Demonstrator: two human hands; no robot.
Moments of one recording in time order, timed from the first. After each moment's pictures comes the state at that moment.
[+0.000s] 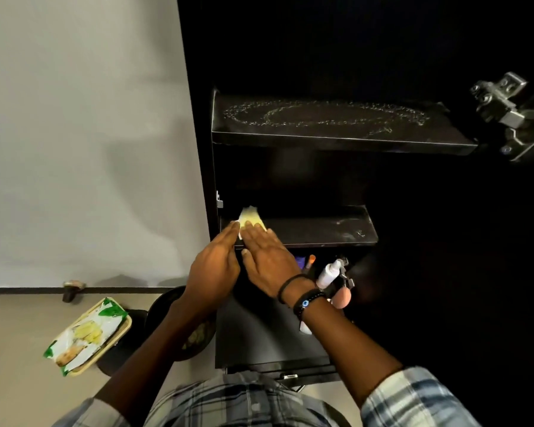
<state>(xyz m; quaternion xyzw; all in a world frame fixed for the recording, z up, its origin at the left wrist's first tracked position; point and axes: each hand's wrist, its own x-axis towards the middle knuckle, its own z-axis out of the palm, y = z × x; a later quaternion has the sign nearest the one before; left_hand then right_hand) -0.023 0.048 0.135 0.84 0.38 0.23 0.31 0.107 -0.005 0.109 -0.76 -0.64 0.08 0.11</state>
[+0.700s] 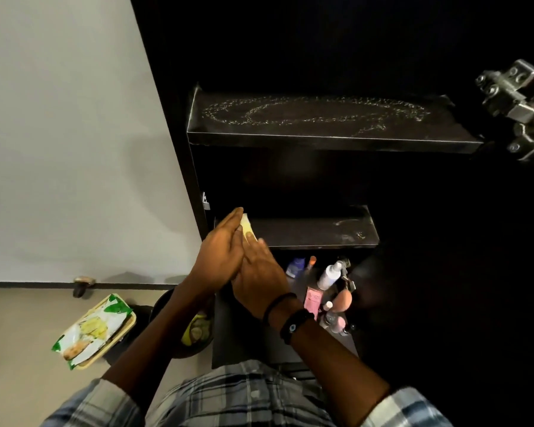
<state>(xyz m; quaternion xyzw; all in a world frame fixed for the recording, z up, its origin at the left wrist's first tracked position) 0.010 0.058 0.147 0.81 0.37 0.23 0.39 0.090 -0.011 0.084 -0.75 -0.65 0.06 0.07</state>
